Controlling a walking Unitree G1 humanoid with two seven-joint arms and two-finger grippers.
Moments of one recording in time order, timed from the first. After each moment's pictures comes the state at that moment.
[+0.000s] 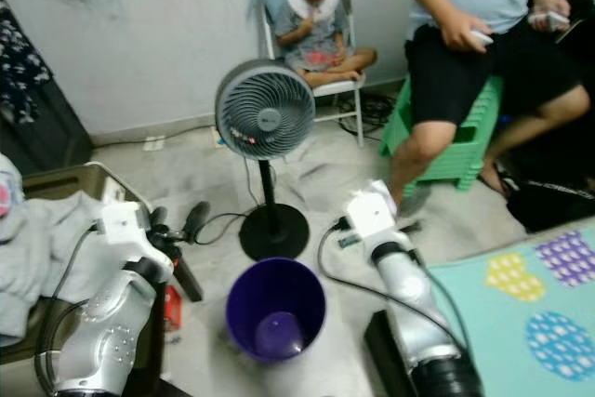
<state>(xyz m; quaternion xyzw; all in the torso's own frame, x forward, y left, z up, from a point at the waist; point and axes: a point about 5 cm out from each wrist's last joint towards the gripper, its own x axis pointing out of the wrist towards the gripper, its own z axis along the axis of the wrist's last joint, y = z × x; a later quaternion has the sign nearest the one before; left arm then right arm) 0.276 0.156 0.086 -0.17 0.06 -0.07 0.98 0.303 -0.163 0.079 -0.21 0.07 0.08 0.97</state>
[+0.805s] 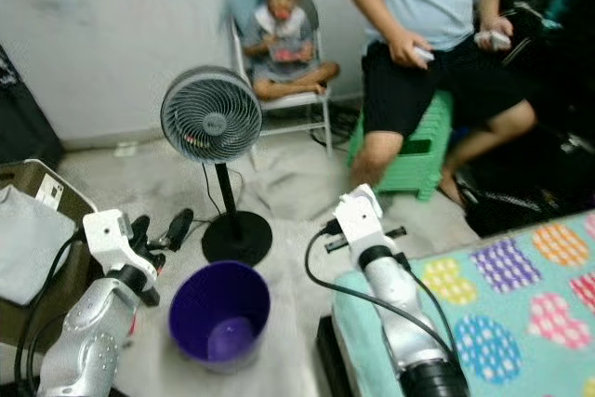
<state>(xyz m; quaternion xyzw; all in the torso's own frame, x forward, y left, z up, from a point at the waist) 0.273 0.172 0.083 -0.17 0.06 -0.05 0.98 0.306 -0.150 0.081 -0.20 0.06 0.10 0.97</state>
